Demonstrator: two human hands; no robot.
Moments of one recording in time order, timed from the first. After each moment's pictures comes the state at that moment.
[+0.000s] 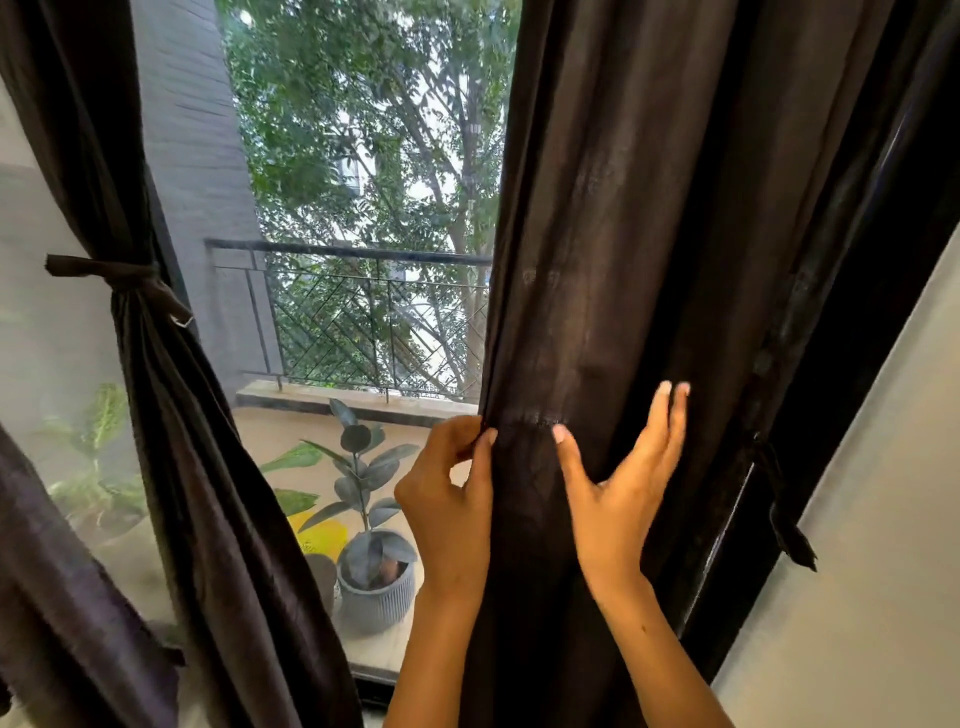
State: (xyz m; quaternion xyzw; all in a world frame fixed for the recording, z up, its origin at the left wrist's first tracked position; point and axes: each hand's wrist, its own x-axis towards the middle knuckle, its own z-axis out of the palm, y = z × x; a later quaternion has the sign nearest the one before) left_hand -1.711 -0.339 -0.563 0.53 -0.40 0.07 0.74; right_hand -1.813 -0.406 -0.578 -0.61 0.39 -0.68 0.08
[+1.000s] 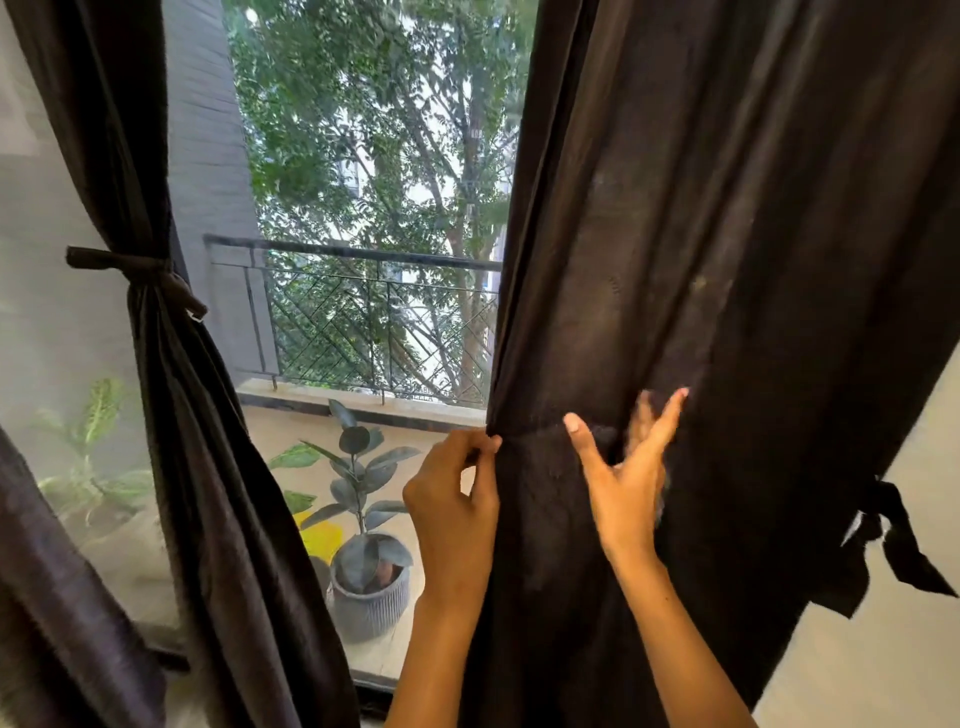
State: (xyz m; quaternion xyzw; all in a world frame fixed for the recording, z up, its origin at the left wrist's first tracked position) left_hand -1.691 -0.339 -0.574 0.54 -0.43 0.09 0.72; right_hand -1.803 -0.428 -0.578 -0.58 0.38 -0.65 0.30
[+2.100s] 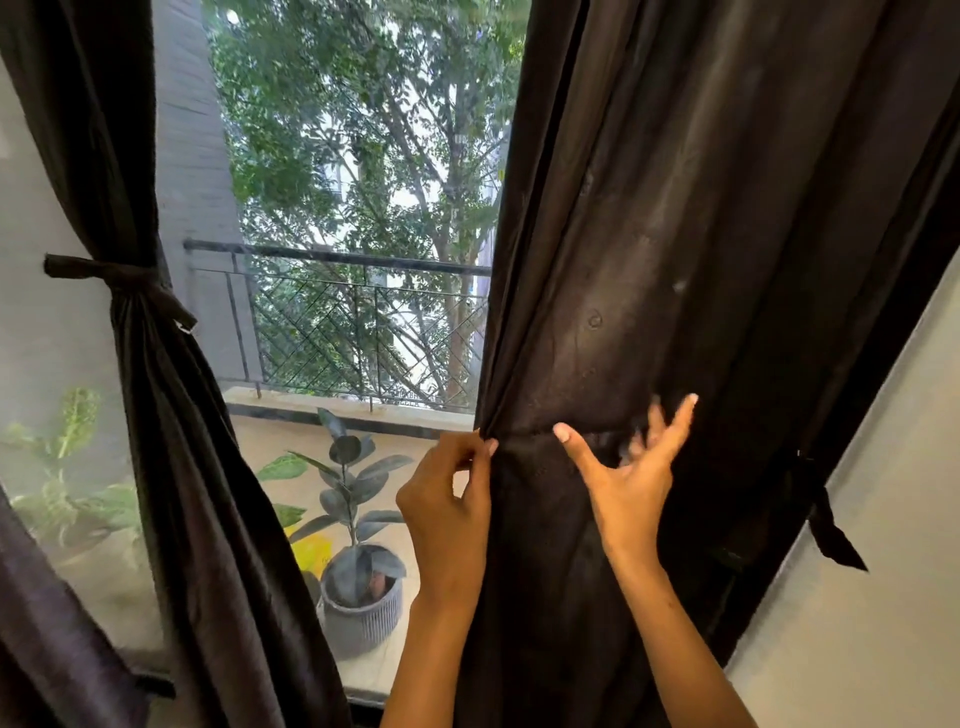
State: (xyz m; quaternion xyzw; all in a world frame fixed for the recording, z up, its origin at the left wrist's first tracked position) left_hand -1.674 -0.350 -0.577 0.51 -0.44 0.08 0.73; right_hand -1.795 -0.431 -0.576 -0.55 0.37 -0.69 0.30
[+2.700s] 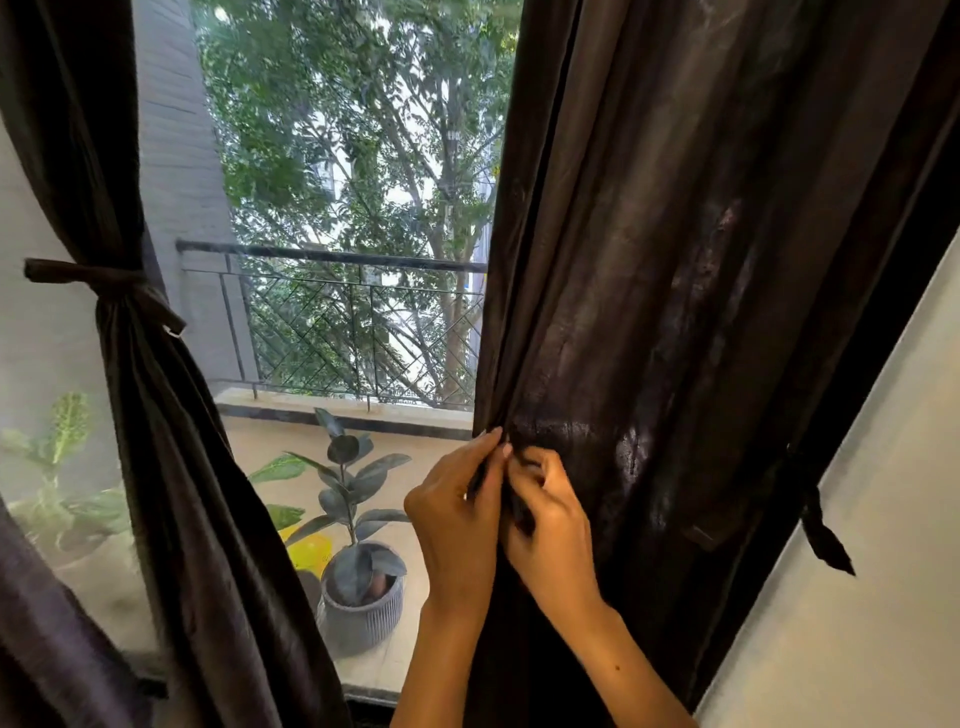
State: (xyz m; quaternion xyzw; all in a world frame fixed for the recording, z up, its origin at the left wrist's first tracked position) left_hand -1.681 -0.354 -0.585 0.50 -0.46 0.07 0.73; right_hand -1.768 -0.389 -0.607 -0.80 0.32 -0.50 0.09
